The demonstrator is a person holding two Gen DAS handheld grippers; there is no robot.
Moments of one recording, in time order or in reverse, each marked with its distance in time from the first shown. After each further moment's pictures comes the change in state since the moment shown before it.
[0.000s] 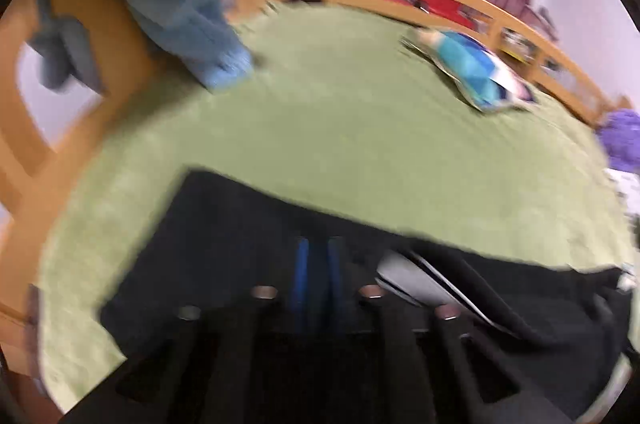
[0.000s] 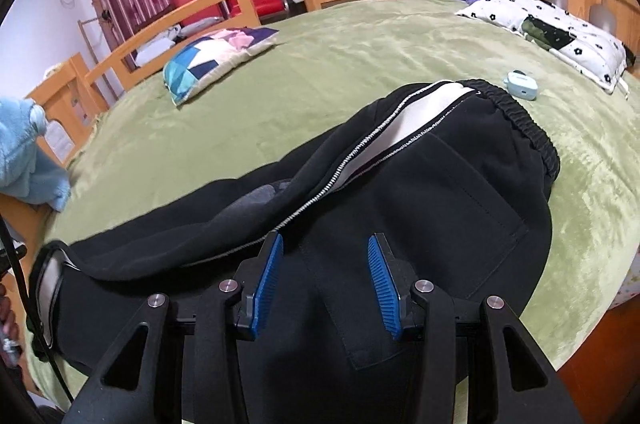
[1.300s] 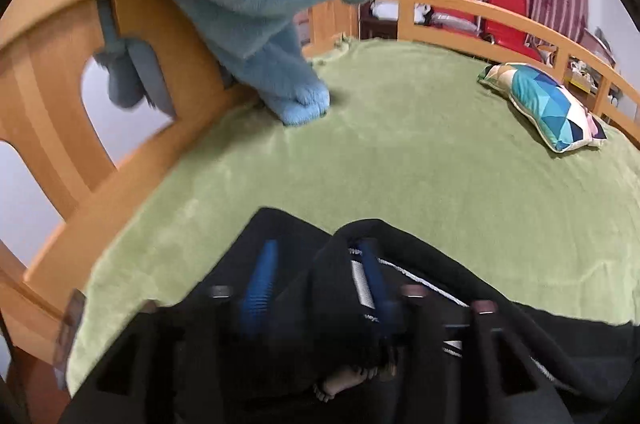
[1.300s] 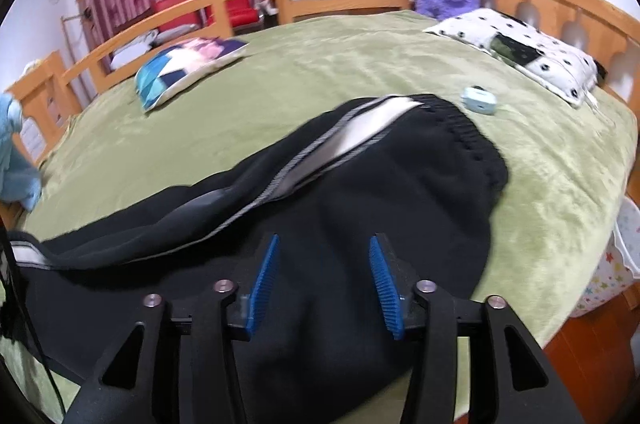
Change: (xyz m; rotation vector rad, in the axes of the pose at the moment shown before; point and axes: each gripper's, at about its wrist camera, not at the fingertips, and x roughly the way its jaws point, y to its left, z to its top) left arm 0.003 0.003 0.006 -0.049 -0.202 0.345; right arm -0.021 -0.045 -0.004 0.026 -0.044 -0.088
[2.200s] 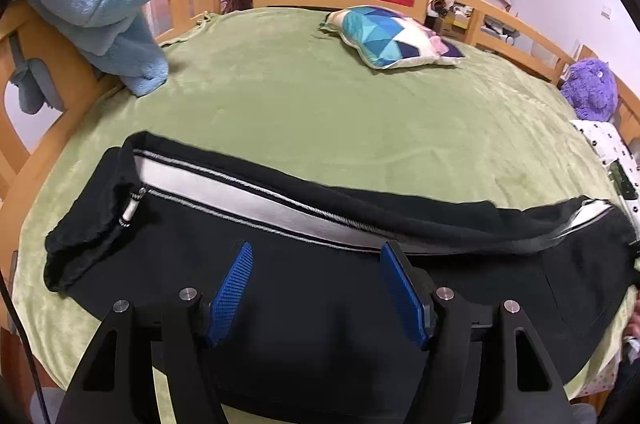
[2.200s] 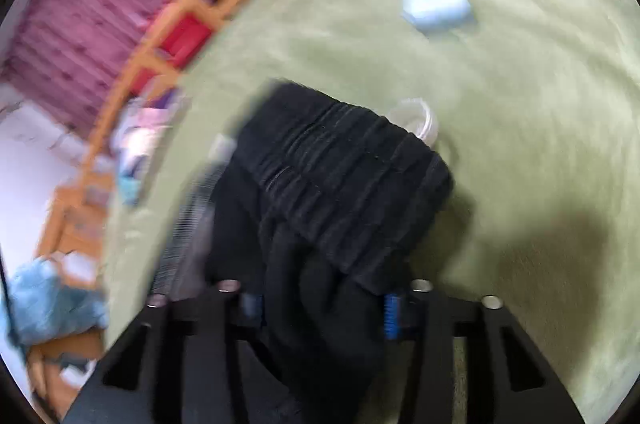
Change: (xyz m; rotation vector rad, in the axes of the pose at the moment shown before) left arm -0.127 -0.143 -0.079 0.174 0.138 -0.352; right arm 0.101 -0.169 0.103 0.376 0.045 0.345
